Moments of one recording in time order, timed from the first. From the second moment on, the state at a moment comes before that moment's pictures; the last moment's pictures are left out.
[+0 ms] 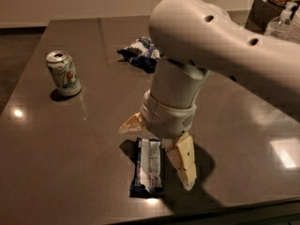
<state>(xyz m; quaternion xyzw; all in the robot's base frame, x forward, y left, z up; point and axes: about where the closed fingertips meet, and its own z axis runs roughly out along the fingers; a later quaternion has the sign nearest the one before) 0.360 -0.009 0.843 -0.91 0.37 0.15 0.06</state>
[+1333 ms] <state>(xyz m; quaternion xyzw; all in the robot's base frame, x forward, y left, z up) 0.362 -0.001 0.835 -0.91 0.37 0.16 0.05</state>
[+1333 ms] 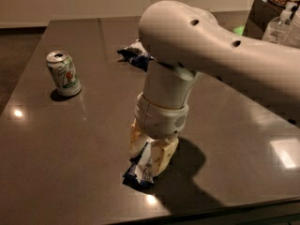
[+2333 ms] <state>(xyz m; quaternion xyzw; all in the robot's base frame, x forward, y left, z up) 0.397 0.022 0.862 -0.89 0.41 0.17 0.09</state>
